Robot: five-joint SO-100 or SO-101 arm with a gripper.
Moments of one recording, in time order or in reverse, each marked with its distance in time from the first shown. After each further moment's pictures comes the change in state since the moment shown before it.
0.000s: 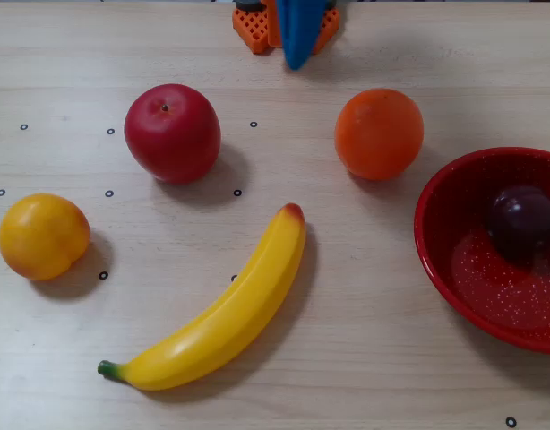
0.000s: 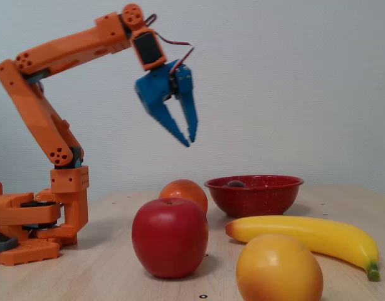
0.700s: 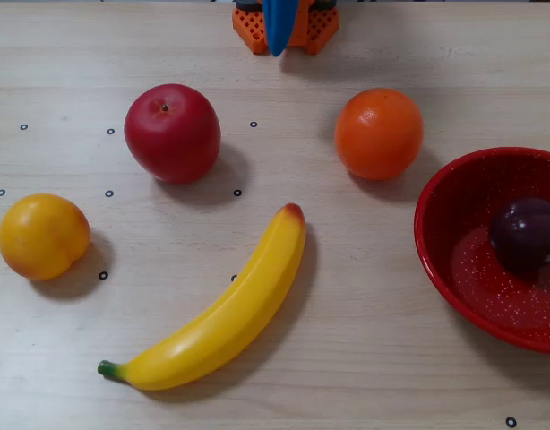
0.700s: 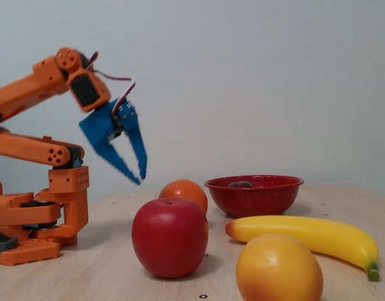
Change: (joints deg) arm 4.3 45.2 41.7 -0.3 -2.5
